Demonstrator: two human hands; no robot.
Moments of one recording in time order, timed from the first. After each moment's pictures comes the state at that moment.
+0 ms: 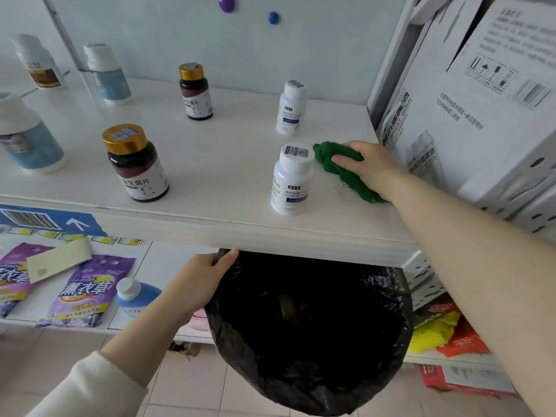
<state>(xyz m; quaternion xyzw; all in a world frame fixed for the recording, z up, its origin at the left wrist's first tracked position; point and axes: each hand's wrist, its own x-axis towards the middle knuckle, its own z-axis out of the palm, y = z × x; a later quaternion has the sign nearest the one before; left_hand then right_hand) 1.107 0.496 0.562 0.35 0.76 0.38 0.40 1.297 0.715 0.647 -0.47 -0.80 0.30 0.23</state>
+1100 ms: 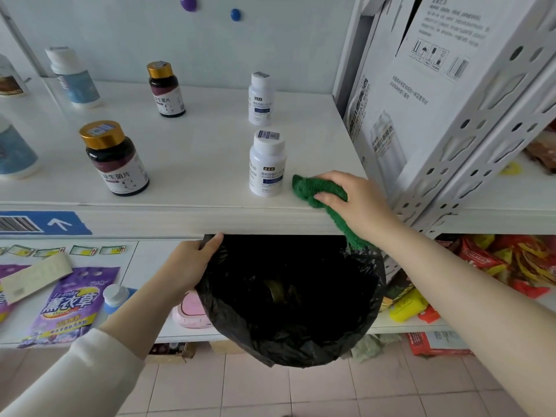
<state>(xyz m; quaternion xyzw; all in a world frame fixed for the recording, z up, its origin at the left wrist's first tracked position) 1.106 0.498 0.558 0.34 0.76 0.39 0.40 1.331 0.601 0.637 -0.46 -0.83 0.22 0.23</state>
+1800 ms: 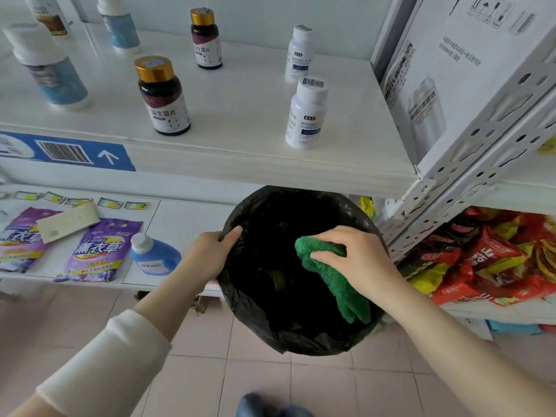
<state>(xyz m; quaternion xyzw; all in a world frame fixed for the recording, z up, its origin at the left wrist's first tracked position) 1.111 0.439 0.520 0.34 0.79 0.33 0.39 1.330 0.490 0.581 -0.45 -0.82 0.29 0.19</state>
